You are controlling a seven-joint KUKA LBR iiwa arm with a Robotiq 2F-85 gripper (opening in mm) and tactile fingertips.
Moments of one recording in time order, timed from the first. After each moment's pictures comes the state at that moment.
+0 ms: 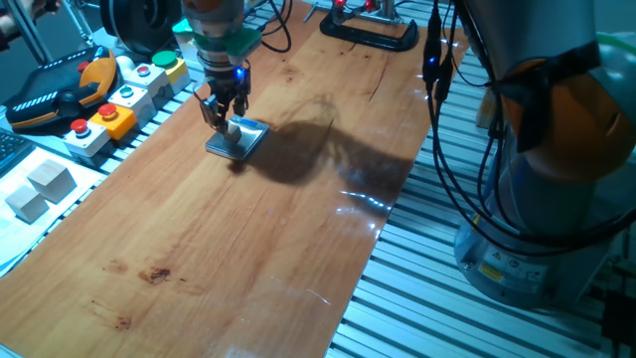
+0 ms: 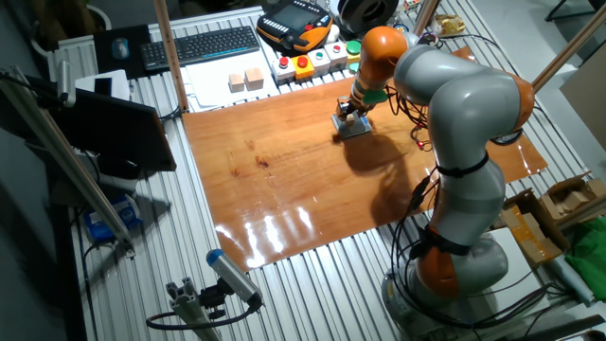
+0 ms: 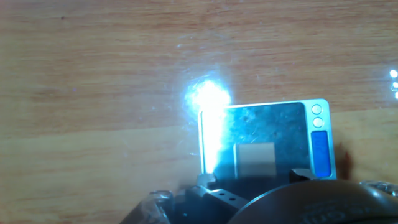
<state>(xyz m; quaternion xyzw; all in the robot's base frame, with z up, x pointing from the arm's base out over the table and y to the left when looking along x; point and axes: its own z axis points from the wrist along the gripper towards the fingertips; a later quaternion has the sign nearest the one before) 0.627 -0.025 0.090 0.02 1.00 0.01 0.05</state>
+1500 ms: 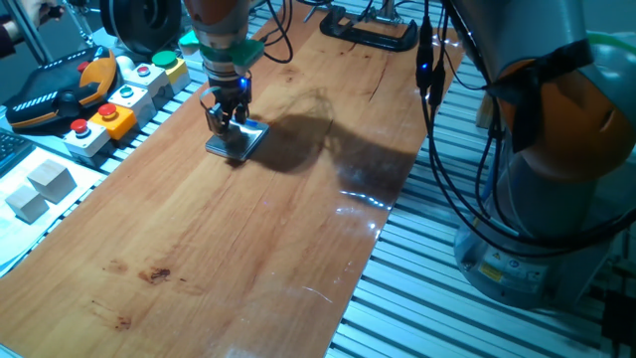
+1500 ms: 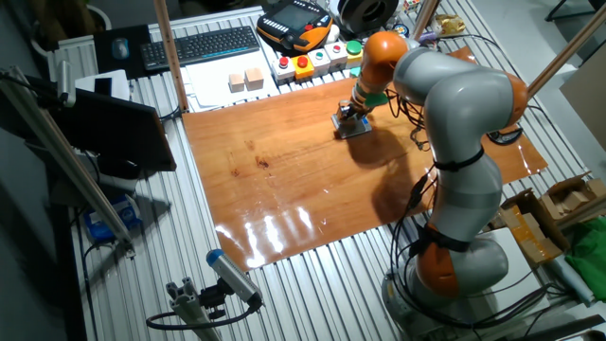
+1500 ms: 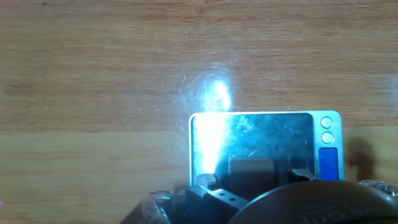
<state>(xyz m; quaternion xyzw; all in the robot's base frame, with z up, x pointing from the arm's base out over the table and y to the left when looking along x) 0.635 -0.032 0.055 -0.02 1.00 0.02 0.05</state>
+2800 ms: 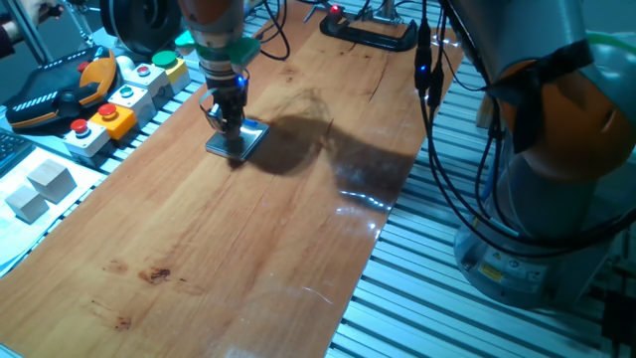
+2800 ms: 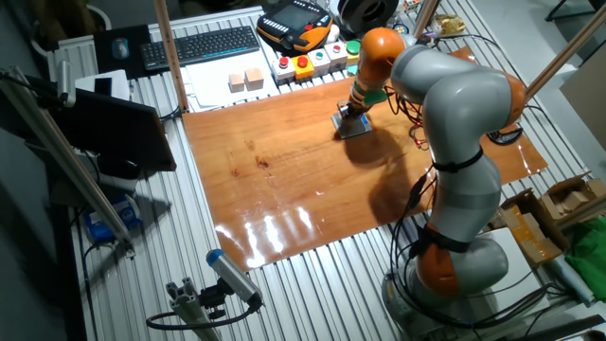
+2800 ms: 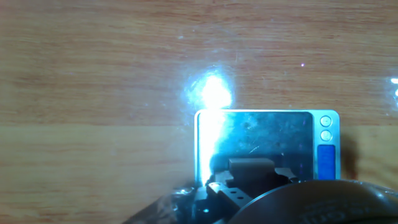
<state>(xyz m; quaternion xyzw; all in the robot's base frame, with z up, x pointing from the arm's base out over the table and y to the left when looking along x) 0.632 -0.025 0.073 -0.02 1.00 0.01 0.04</state>
